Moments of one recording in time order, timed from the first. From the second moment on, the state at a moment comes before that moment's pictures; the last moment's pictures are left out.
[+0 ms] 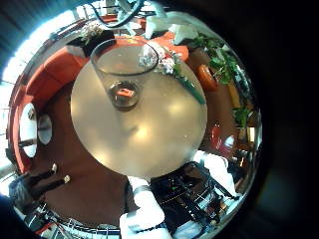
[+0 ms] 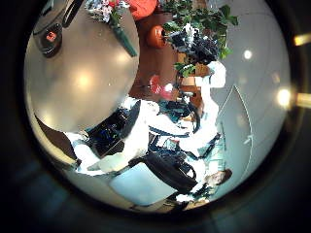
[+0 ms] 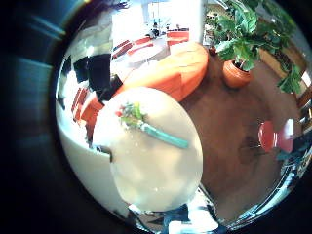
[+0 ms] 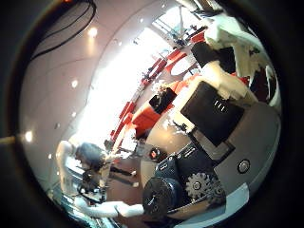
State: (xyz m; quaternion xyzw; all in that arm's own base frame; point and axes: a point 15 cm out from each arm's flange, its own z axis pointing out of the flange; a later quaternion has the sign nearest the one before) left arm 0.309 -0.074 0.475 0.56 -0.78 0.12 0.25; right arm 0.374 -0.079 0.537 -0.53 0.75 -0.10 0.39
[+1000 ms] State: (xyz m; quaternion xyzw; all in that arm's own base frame) left arm 0.295 -0.073 0.466 0.54 -0.79 0.12 0.26; right arm 0.359 -0.100 0.300 -0.58 0.81 0.06 0.03
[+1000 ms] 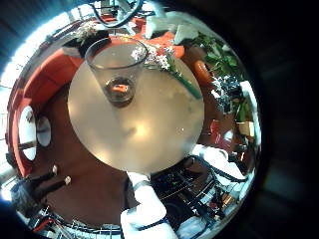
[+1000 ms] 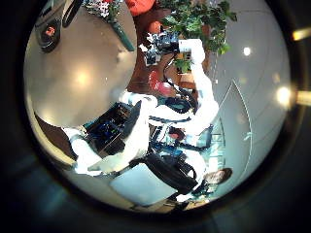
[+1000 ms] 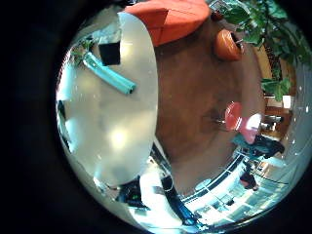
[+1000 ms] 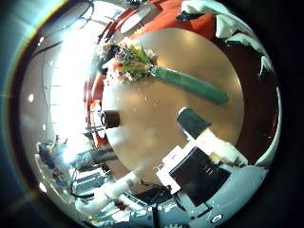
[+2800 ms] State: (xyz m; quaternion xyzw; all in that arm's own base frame) left arm 0.290 -0.072 0.456 0.54 -0.79 0.12 0.27; right arm 0.409 -0.104 0.179 -0.58 0.79 0.13 -0.14
